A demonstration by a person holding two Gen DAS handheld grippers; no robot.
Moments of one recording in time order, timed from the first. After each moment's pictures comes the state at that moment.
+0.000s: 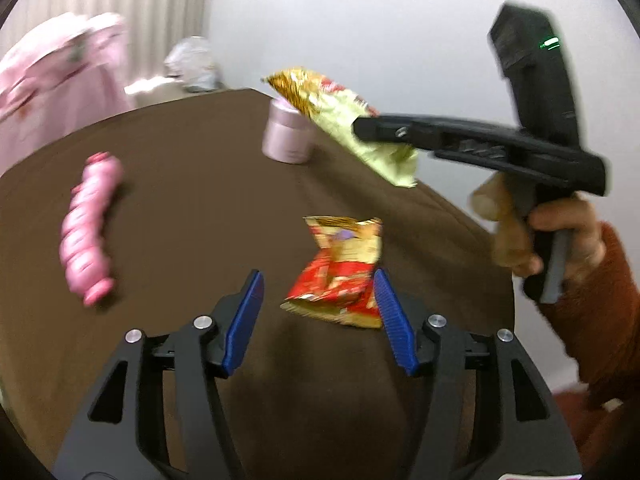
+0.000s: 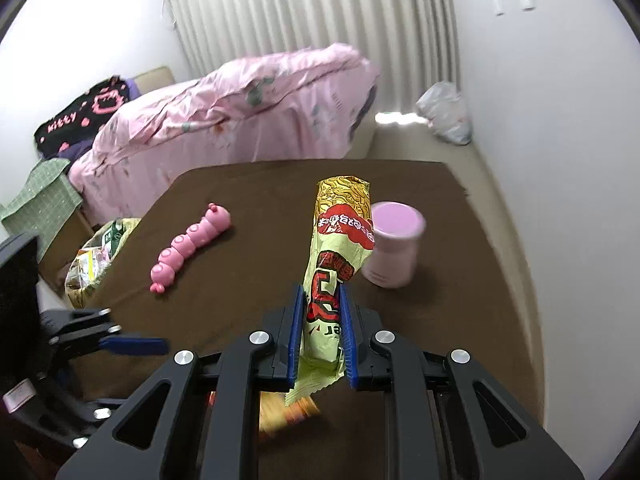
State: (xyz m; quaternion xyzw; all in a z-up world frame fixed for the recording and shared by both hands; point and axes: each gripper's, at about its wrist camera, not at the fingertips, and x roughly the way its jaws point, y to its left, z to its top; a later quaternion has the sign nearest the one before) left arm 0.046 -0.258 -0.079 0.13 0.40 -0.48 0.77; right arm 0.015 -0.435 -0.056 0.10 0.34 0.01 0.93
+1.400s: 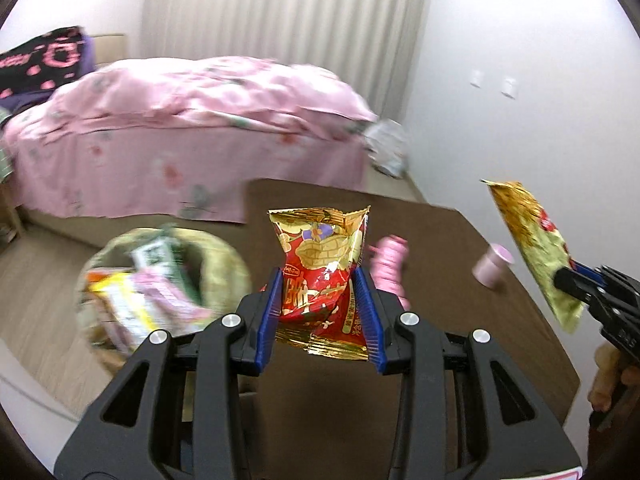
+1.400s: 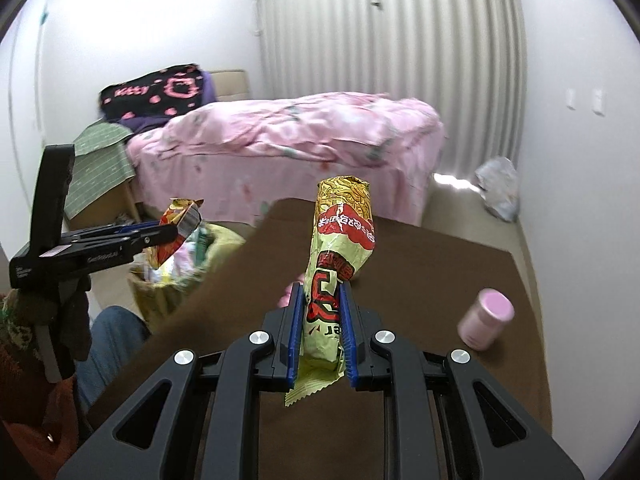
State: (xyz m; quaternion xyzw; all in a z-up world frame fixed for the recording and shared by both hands) left arm 0.072 -0.026 0.019 -0.03 0.30 -0.15 0.94; right arm 0.005 -0.285 0.027 -0.02 0.28 0.13 0.95
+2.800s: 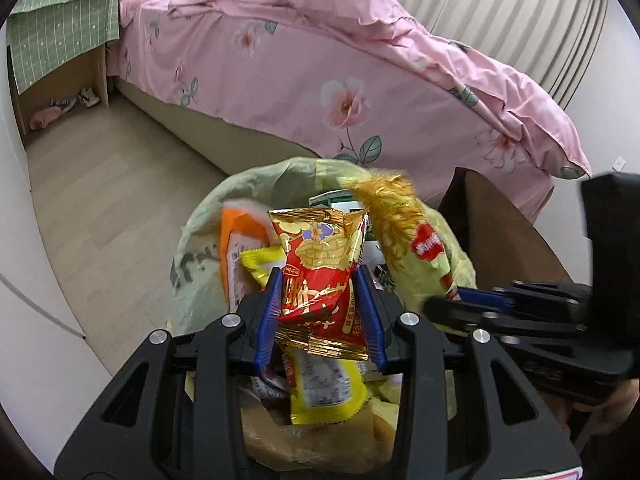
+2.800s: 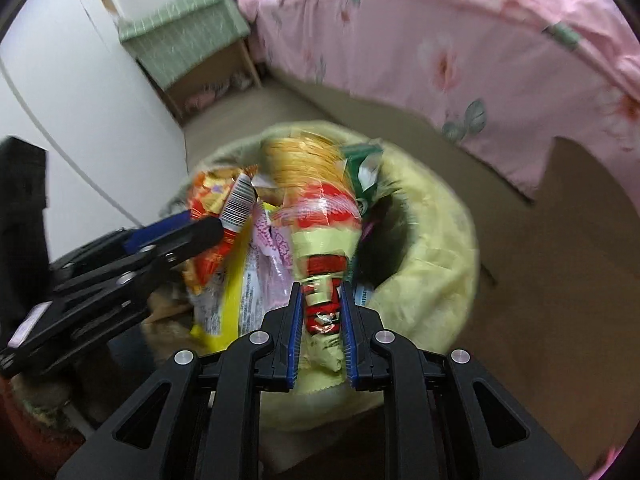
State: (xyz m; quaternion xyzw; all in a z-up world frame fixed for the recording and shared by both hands) left arm 0.177 0.132 -0.106 -0.18 0.39 0.04 0.90; right arm 0.280 -0.007 -0.124 -0.11 0.52 0.37 0.76
